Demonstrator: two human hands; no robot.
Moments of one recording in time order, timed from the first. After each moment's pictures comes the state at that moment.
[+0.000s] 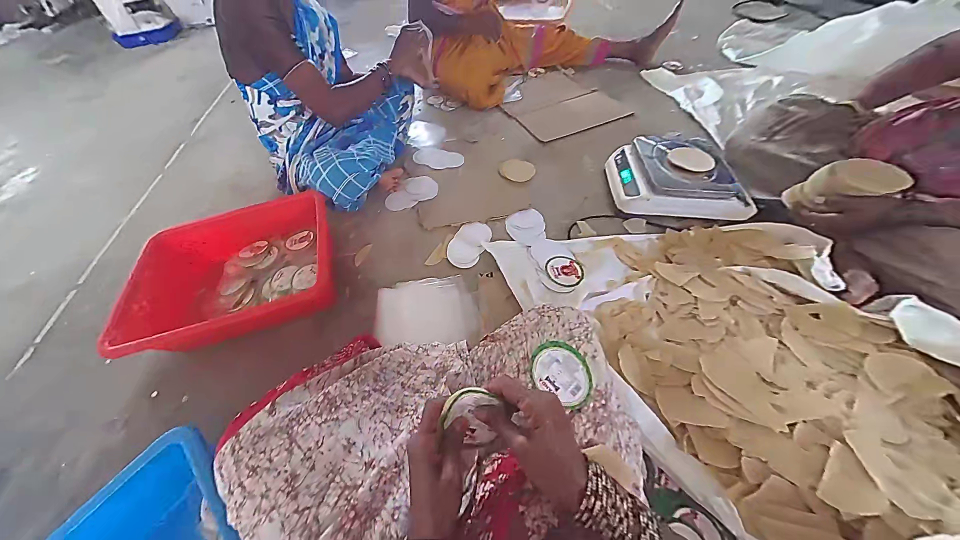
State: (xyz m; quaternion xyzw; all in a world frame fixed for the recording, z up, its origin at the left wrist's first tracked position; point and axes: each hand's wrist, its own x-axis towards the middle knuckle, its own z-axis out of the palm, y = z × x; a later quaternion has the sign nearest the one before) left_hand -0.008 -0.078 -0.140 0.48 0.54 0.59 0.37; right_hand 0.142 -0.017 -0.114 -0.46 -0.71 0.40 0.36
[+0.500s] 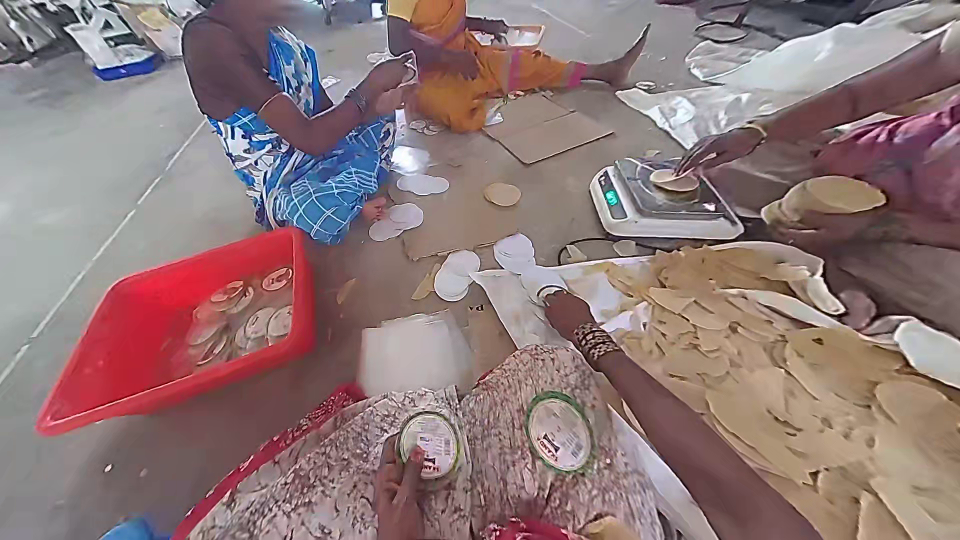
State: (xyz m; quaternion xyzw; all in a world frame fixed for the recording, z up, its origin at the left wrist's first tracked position) left_hand -0.029 -0.040 -0.190 0.21 0.55 0.64 0.49; right_hand 0.271 0.255 -0.227 -0.68 -0.71 0.19 -0.09
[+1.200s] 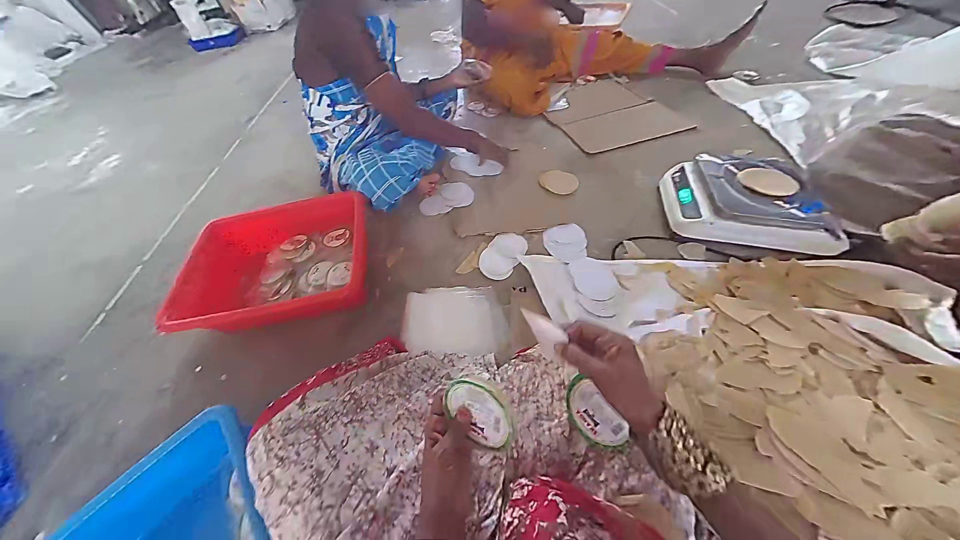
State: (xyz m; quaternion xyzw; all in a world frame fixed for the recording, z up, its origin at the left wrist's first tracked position) left_hand -0.013 -0.051 -0.147 0.10 0.40 0.73 0.55; right_hand 0.185 0.088 -0.110 -0.48 -0.64 0.45 0.40
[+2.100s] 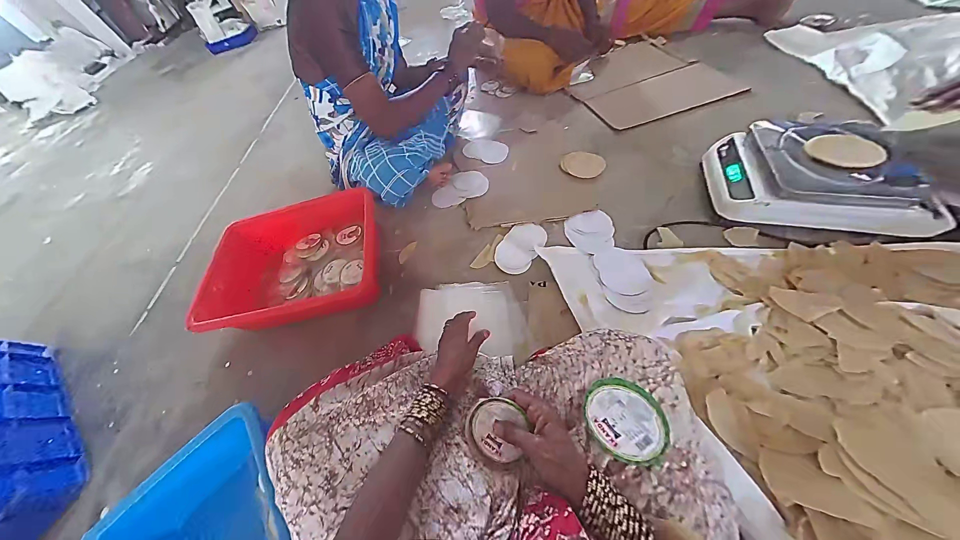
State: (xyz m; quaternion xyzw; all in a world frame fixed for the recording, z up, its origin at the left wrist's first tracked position) left_hand -0.083 0.103 -0.214 0.59 0.70 0.20 0.37; right_hand 0.114 0.011 -0.193 -0.42 -0.48 0.70 0.30
